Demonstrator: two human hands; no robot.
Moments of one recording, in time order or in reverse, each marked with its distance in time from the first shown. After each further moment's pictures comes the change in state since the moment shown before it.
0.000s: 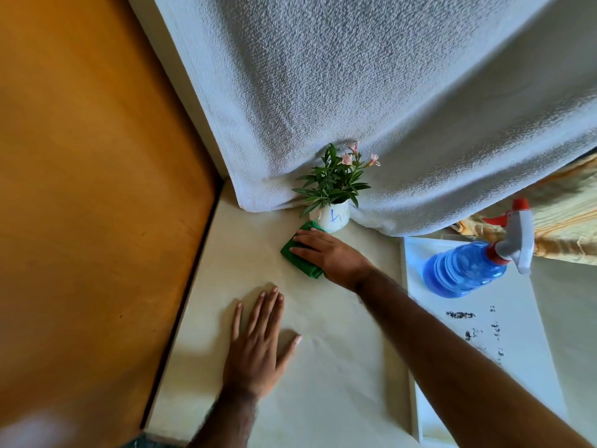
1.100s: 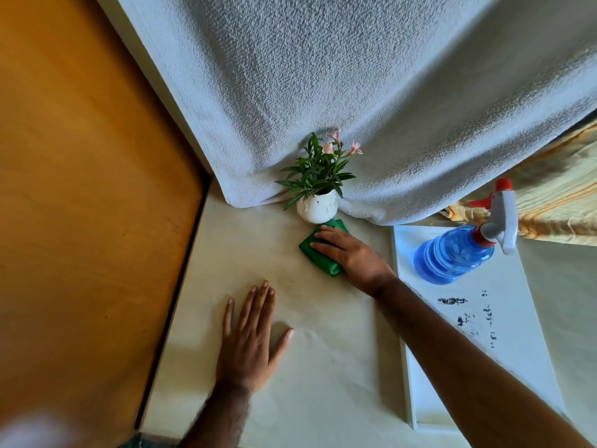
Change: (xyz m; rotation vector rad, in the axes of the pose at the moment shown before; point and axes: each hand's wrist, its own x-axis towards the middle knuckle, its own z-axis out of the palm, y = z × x) left_hand 0.000 0.001 -0.006 -0.003 -0.064 0.008; right_hand -0.055 0.004 -0.013 0.011 0.092 0.173
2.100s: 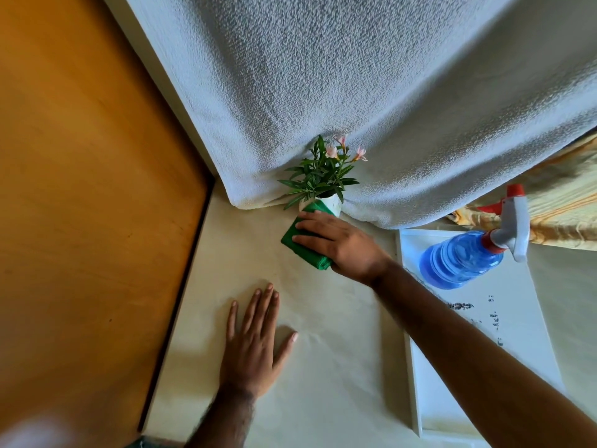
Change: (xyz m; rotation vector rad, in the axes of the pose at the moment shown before) left_hand 0.000 0.000 0.004 0.020 0.000 -0.006; right_hand 0.045 -0.015 -0.022 -0.050 0.012 -0.226
